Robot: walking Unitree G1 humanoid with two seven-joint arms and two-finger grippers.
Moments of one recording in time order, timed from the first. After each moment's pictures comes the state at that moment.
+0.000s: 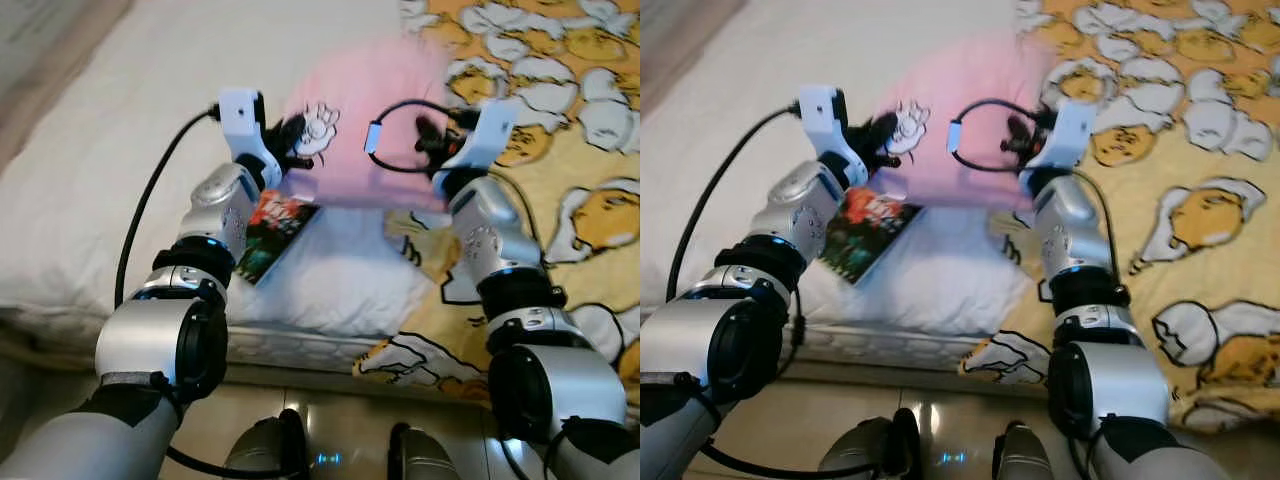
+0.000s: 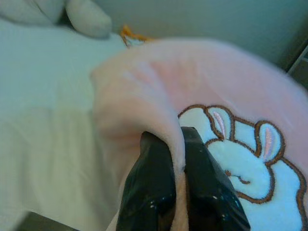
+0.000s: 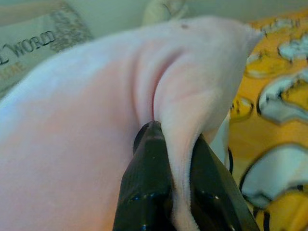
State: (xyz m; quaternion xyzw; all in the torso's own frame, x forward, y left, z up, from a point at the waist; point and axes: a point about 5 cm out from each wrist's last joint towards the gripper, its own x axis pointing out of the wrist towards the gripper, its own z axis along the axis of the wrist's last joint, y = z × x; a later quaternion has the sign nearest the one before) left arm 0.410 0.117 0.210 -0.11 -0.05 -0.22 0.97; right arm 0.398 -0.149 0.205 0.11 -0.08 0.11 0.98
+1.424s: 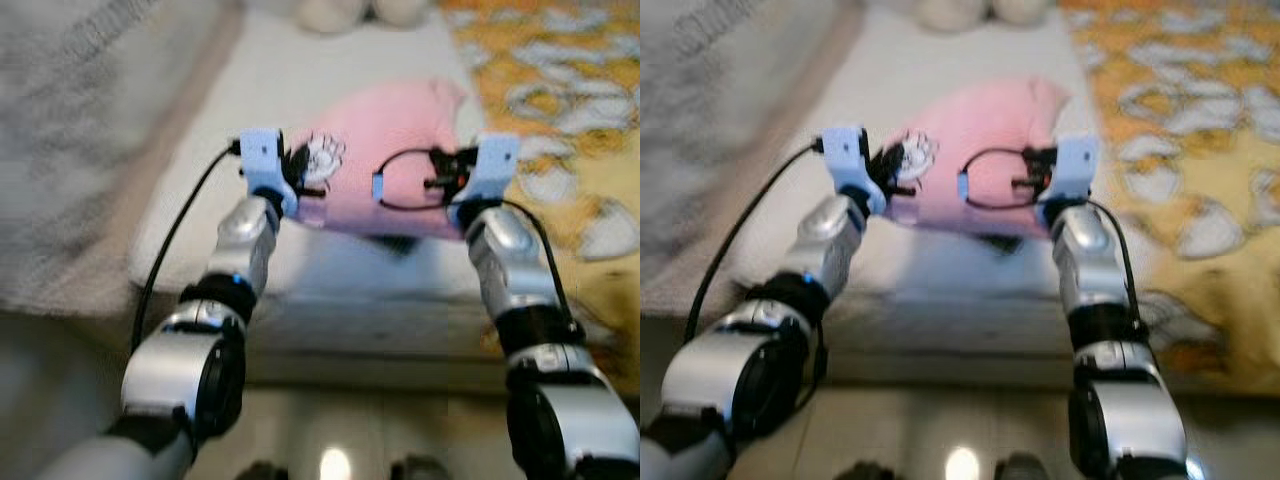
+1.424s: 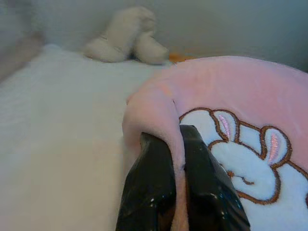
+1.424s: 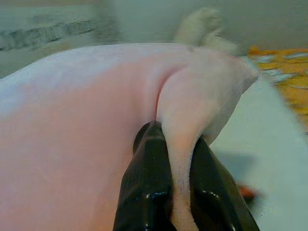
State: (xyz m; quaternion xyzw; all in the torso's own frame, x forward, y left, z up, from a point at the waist) left arm 0.395 0.104 0.165 -0.09 -0.03 -0.15 0.98; right arm 0.379 -0.162 0.167 0.03 -0.04 0.10 0.99
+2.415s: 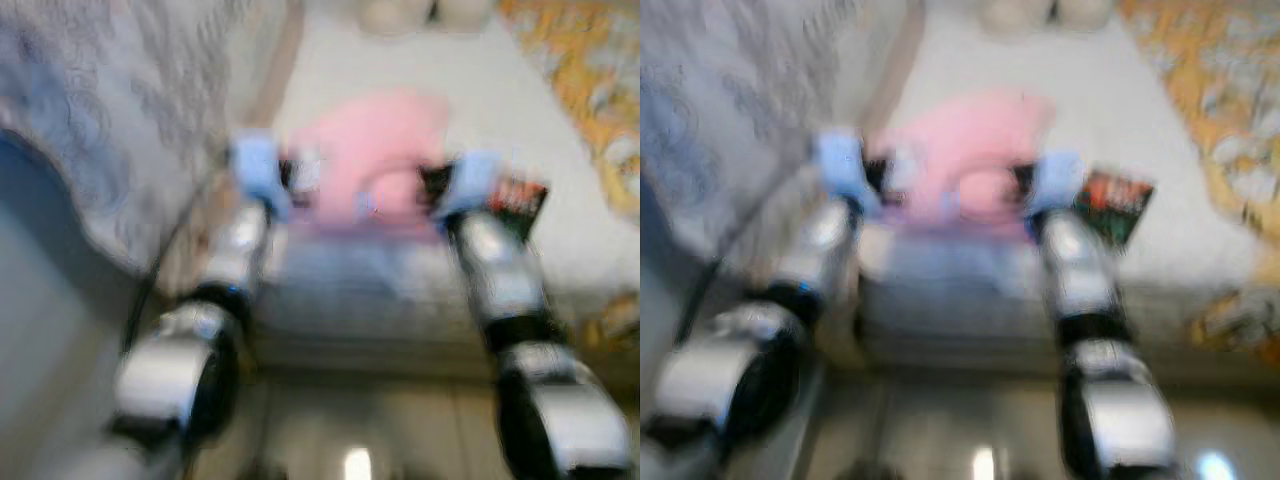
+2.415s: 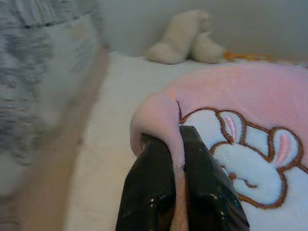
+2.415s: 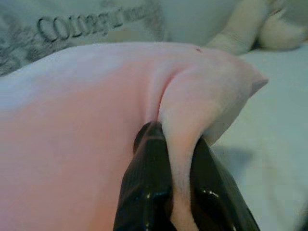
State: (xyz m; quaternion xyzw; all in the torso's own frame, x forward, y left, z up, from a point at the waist) left arm 0.395 0.119 0.162 -0.05 -0.03 -0.09 0.99; right arm 0.376 -0.141 0.154 0.03 -0.02 0.13 0.99
